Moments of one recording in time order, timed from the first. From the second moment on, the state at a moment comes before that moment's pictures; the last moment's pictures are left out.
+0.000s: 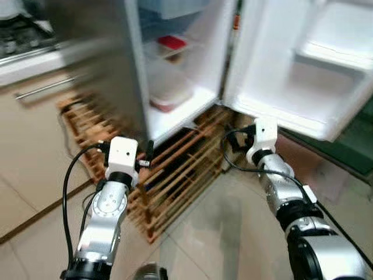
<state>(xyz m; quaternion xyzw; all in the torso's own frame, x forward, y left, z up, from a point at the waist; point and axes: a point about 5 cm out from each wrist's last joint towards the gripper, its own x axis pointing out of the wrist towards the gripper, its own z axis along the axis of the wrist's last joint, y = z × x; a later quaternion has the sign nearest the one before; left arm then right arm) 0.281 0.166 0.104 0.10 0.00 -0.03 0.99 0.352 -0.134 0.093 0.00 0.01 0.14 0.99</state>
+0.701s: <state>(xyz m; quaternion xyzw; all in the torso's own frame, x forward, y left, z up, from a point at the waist) 0.283 0.162 0.114 0.11 -0.03 -0.03 0.99 0.341 -0.121 0.088 0.00 0.02 0.18 0.98</state>
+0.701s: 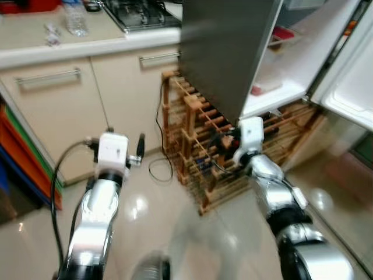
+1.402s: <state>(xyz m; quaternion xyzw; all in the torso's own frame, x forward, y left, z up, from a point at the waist) 0.282 0.151 0.113 0.12 -0.03 -0.05 0.99 0.335 -0.125 0.080 -0.01 0.03 0.14 0.99</state>
